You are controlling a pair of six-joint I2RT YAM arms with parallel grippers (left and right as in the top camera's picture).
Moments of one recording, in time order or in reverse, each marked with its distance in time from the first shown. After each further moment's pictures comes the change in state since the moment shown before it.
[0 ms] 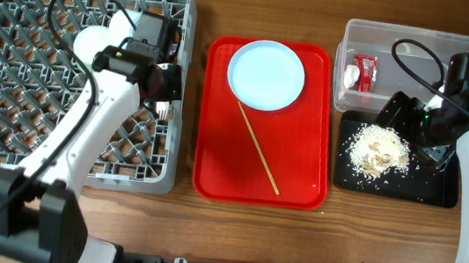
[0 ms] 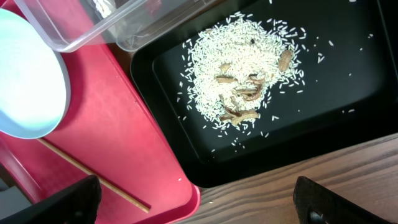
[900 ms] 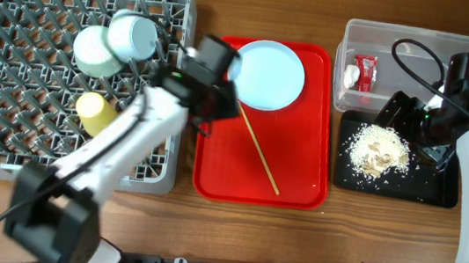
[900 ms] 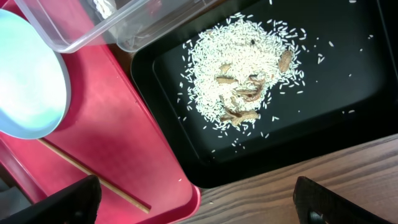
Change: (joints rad) left arm -0.313 0.052 0.001 0.084 0.174 -0.467; right arm 0.000 0.000 0.000 0.002 0.000 0.000
